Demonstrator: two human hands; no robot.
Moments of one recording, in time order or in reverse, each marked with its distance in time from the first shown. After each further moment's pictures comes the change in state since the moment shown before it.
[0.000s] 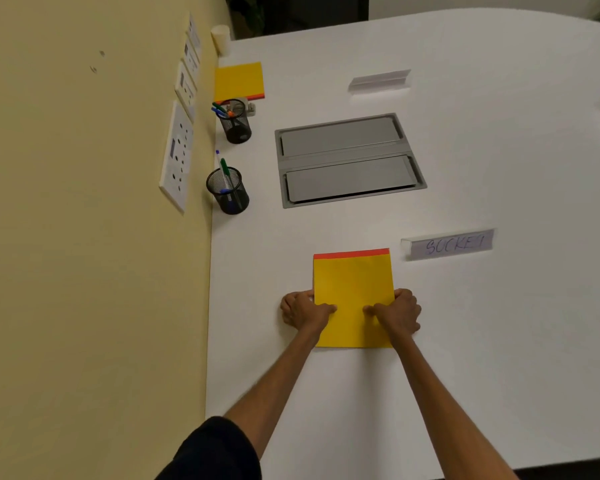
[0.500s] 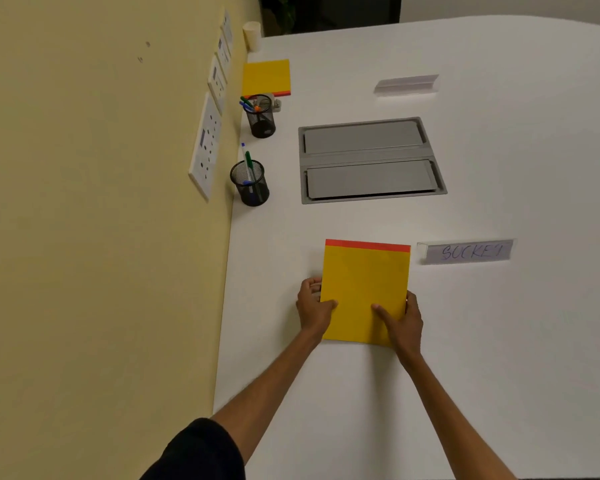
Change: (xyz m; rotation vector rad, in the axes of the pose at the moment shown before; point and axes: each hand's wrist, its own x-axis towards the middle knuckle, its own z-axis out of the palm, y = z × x) left_hand -0.051 0.024 -0.040 -0.357 0.003 0.179; right_hand -0.029 0.020 0.001 0.317 -0.080 -0.291
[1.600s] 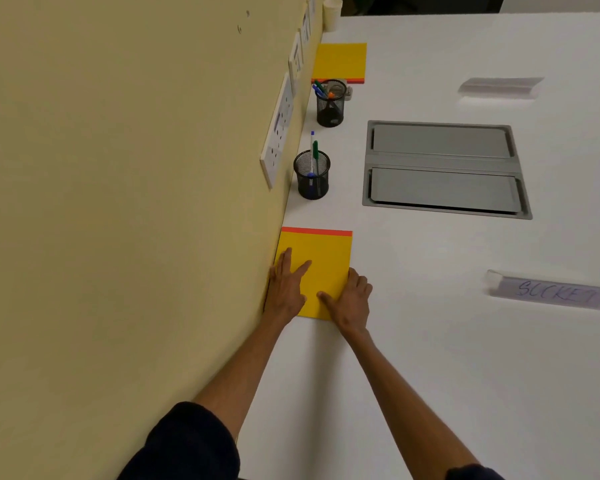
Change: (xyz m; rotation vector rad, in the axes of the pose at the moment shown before) left_hand 0.087 -0.020 -0.147 1.031 -0.029 0.326; right_hand -0.005 -0.064 0.194 -0.532 -0.283 -0.235
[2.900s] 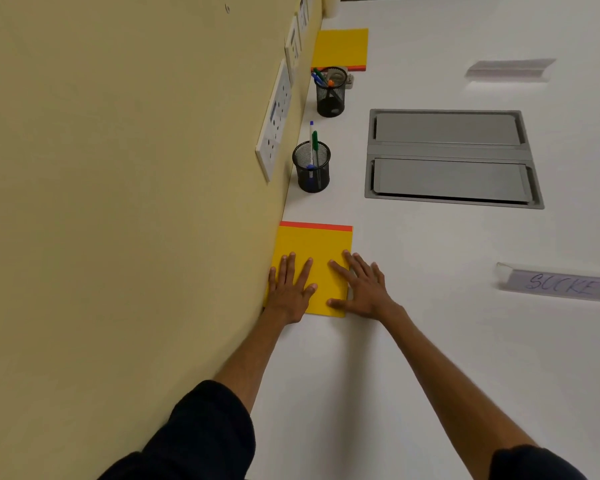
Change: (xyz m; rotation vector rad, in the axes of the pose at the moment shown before) left_hand 0.001 -0.021 0.039 0.244 -0.070 0.001; right_hand 0.048 0.041 -0.029 -0.433 -0.402 -0.491
